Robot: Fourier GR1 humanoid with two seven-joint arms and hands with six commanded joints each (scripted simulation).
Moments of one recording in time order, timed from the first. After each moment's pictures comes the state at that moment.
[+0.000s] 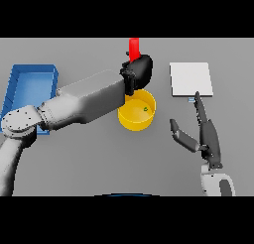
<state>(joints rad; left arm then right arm) -1.42 0.22 -1.41 -0.75 -1.12 -0.28 -0.10 0.12 -0.04 0.13 -1.73 0.27 -0.07 -0.10</state>
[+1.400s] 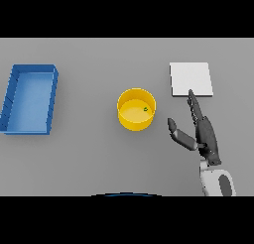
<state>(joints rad) -1.31 0.66 -0.57 -0.24 0.06 0.16 0.28 0.08 -0.06 0.13 -1.69 0.21 -0.01 -0.15</state>
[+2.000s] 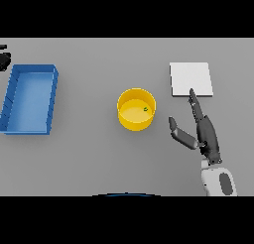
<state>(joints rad) -0.77 0.81 -0.56 -0.90 0.38 0.48 0.53 0.06 -0.07 0.12 -1.66 0.23 -0.02 -0.17</state>
